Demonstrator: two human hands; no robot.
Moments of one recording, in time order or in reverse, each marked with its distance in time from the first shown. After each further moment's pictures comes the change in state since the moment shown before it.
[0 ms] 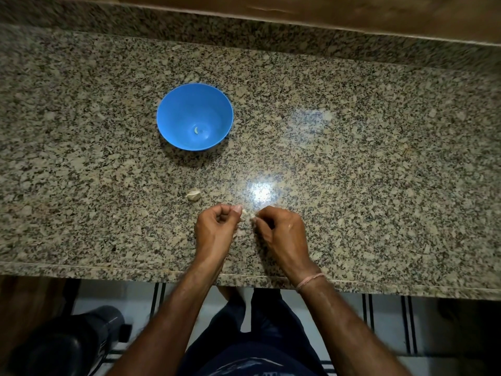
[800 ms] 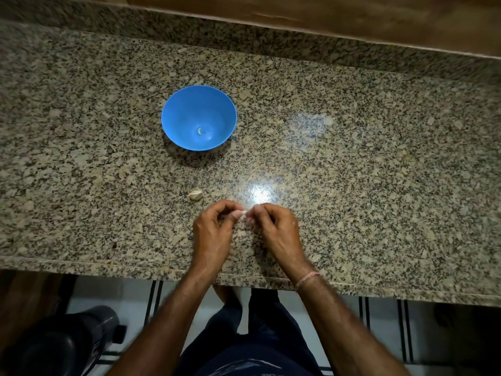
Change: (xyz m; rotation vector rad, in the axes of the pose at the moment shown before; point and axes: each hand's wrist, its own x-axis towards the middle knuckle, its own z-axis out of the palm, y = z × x) left_hand -0.009 0.001 -0.013 0.077 -0.024 0.267; right_hand 0.003 -0.011 0.002 0.451 -0.059 0.217
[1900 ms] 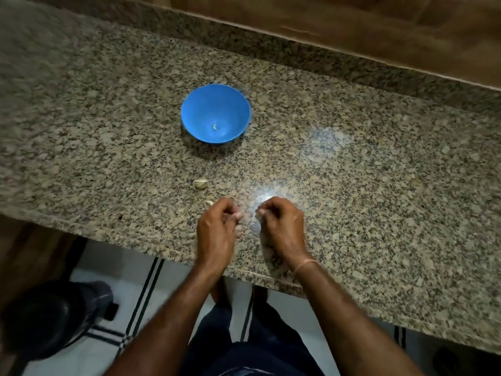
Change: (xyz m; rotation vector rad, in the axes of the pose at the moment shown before) left_hand -0.026 0.001 0.028 0.240 0.205 0.022; right_hand 0.022 0.015 -0.023 -0.276 -0.040 -0.151
